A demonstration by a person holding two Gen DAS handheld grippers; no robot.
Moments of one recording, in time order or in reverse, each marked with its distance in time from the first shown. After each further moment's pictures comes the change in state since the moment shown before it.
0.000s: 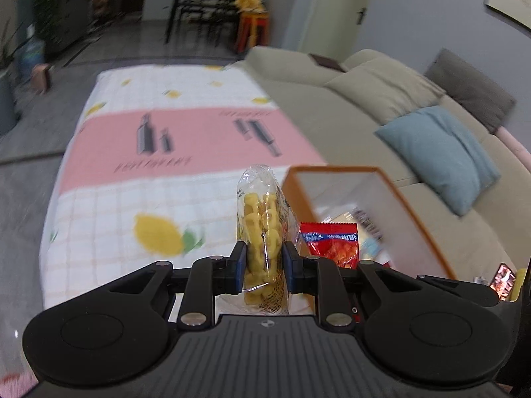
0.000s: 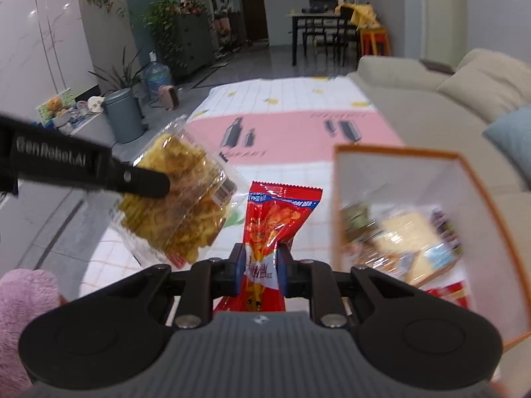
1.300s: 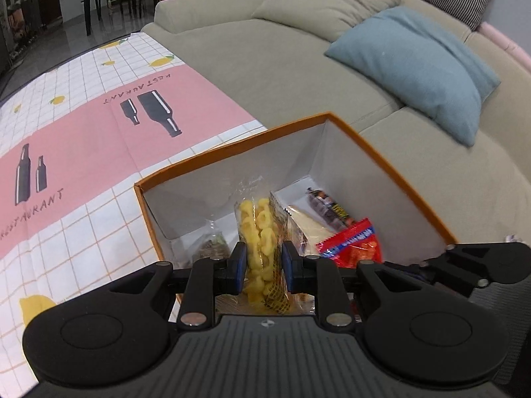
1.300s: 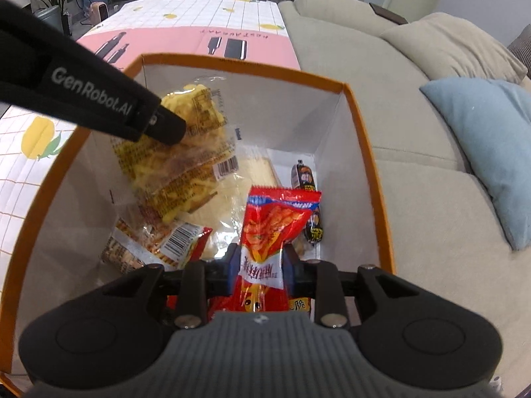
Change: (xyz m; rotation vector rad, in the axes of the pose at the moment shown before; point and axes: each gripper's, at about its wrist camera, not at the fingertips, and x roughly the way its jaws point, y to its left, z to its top) left arm 0.194 -0.121 0.031 0.280 0.223 -0.029; right arm 0.089 -0.162 0.001 -0.099 0.300 -0.256
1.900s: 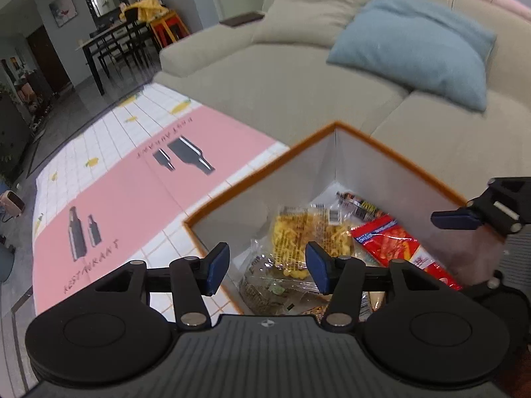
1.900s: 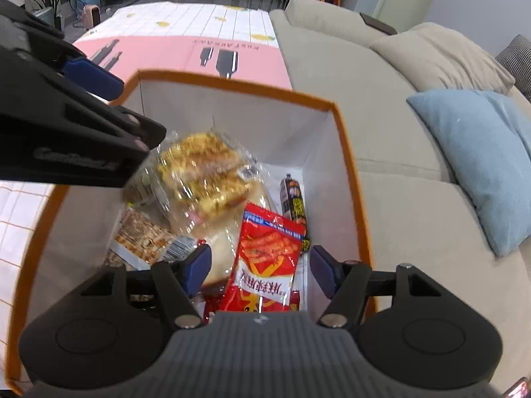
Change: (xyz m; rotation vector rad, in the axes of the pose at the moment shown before) left arm -0.043 -0.017 -0.005 0.207 -0.092 0.176; right arm -0.020 0.005 0.008 -0.006 -0.036 -0.051
